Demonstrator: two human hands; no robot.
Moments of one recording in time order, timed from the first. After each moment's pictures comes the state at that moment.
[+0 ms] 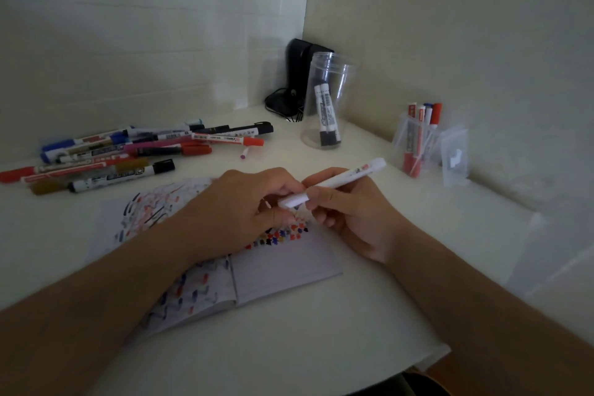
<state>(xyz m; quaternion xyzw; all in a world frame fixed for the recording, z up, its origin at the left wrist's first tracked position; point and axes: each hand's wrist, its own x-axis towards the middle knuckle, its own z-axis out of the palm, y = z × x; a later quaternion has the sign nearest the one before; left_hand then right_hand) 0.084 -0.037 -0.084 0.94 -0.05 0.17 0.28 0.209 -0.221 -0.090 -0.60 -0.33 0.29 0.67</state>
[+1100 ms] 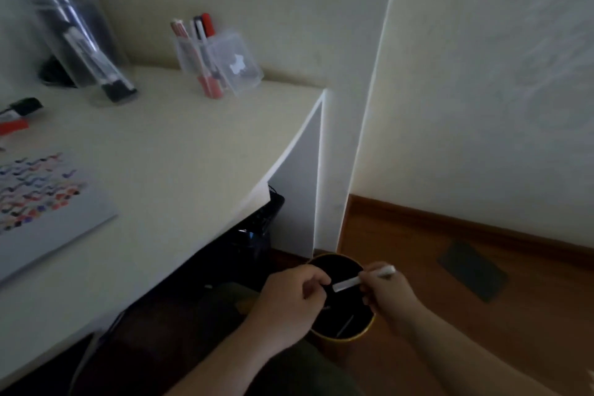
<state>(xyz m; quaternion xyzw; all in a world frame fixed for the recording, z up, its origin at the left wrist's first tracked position) 0.076 -0.364 -0.242 0.89 -0.03 -0.17 0.42 0.127 -0.589 -0.364 -0.70 0.24 0.17 0.65</state>
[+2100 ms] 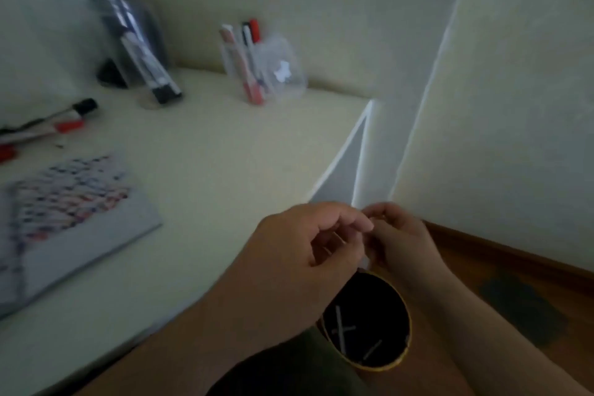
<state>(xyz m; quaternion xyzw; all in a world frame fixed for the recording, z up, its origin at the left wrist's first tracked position) 0.078 -0.328 -0.094 0.87 -0.12 0.02 0.48 0.171 -0.512 -0.207 -0.68 0.01 0.12 0.72</state>
